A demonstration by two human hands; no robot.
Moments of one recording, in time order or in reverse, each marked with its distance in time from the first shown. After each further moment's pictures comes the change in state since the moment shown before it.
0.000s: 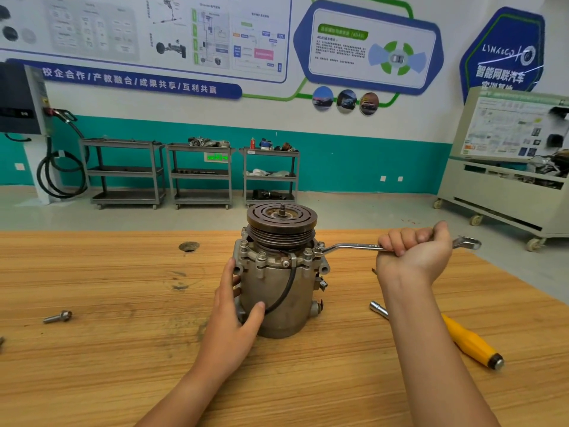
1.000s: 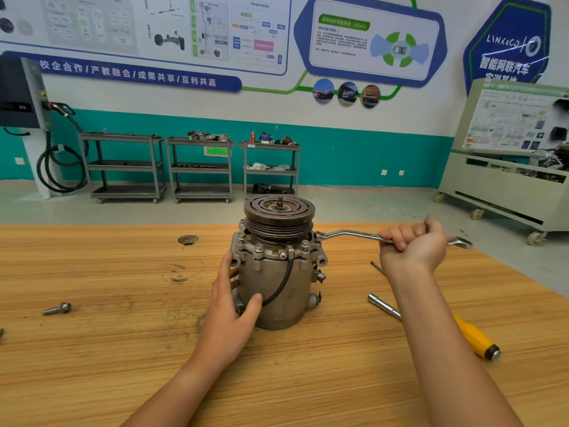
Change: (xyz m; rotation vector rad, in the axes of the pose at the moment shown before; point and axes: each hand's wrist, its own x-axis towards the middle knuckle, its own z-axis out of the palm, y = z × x) left_hand 0.002 -0.007 0.001 0.009 0.006 0.019; right_hand 0.021 -0.001 -0.015 -0.094 0.046 0.080
